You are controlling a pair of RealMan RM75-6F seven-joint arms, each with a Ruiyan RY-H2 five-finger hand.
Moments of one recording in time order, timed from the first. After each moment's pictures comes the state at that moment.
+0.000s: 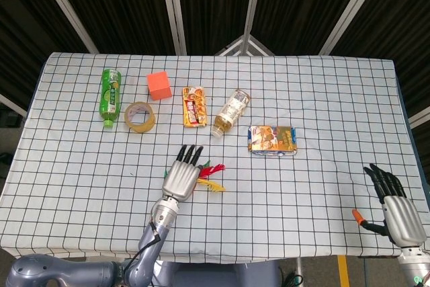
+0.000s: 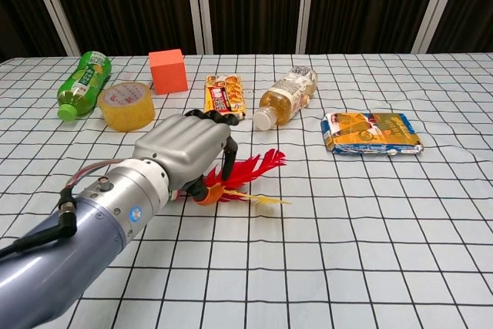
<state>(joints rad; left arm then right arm) -0.66 -2.03 -0.24 -1.47 1.06 1.18 1.02 0.05 -1.06 0.01 -1.67 -1.55 1.45 0.24</state>
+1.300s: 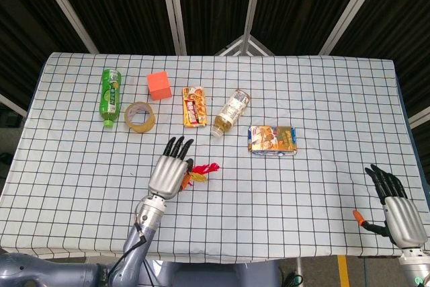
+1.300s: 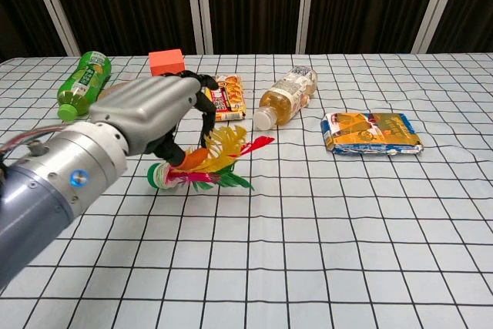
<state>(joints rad) -0.61 -1.87 -0.22 -1.68 1.13 1.29 0.87 0.05 -1.06 0.01 -1.67 -1.54 1.45 0.24</state>
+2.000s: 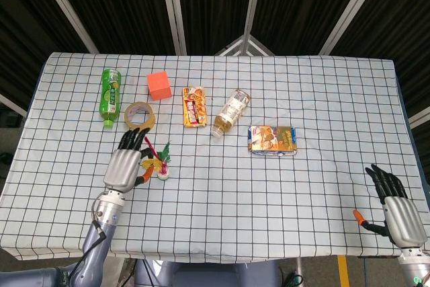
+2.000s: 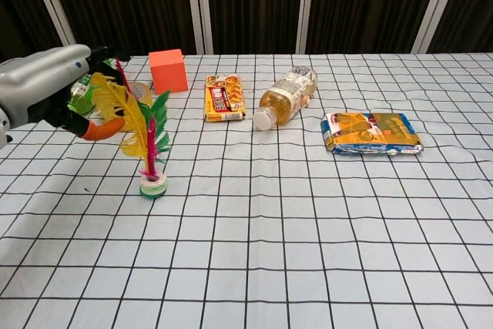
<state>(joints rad) -0.49 -1.62 -0.19 -1.78 1.17 1.33 0.58 0.05 -1.07 0.01 -1.68 -1.53 1.45 0.21</state>
